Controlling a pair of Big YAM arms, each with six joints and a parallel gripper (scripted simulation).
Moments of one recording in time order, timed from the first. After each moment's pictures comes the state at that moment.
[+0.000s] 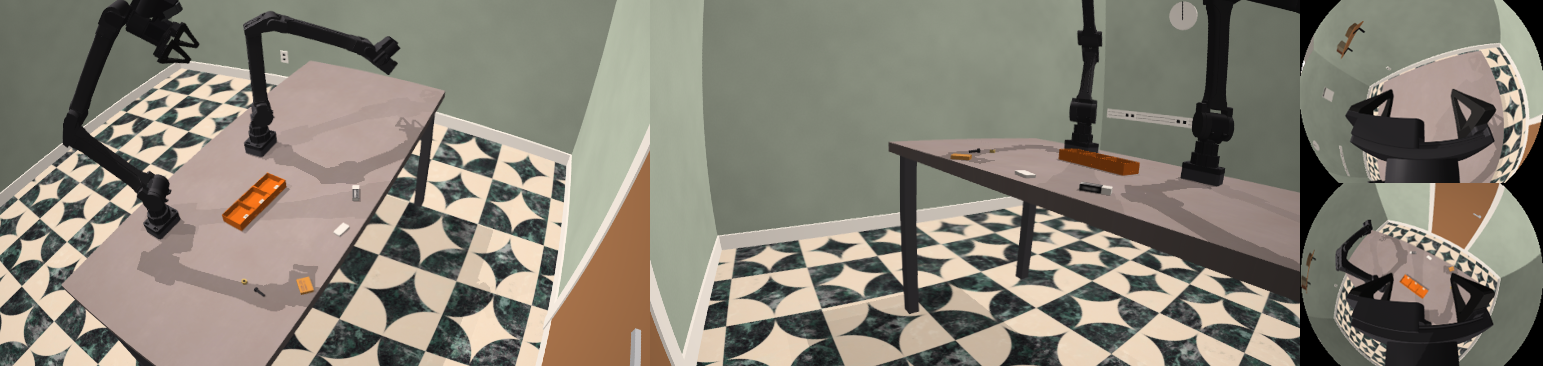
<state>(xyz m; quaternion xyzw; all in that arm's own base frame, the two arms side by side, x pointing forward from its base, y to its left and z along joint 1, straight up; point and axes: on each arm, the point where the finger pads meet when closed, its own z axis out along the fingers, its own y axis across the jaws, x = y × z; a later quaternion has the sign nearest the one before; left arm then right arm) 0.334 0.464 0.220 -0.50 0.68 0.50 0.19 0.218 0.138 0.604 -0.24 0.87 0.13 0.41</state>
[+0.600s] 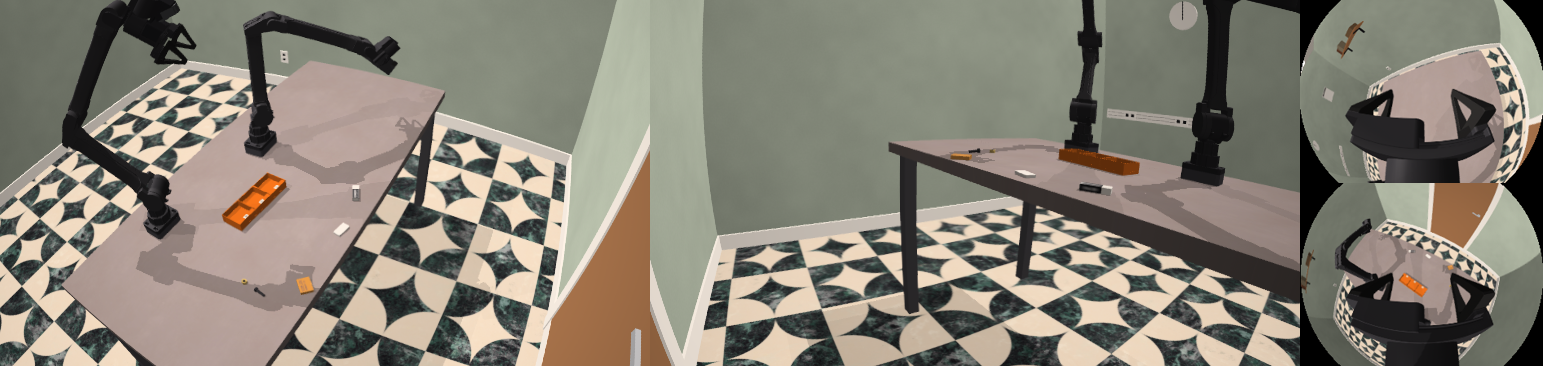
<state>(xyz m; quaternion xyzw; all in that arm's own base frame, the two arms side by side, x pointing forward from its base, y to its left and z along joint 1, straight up) 0.334 0.464 0.220 -0.50 0.68 0.50 0.19 0.211 0.132 0.602 -0.24 0.87 0.12 0.41</state>
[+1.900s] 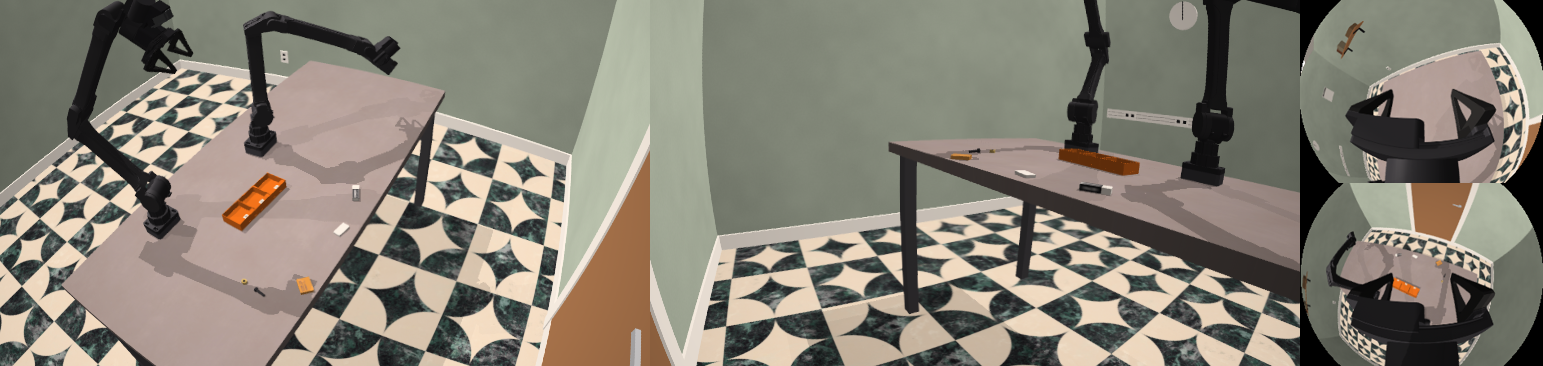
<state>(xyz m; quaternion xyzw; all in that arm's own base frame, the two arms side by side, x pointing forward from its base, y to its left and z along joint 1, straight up) 0.334 0.464 0.220 -0.50 0.68 0.50 0.19 0.234 0.086 0.602 -0.15 0.89 0.08 0.42</state>
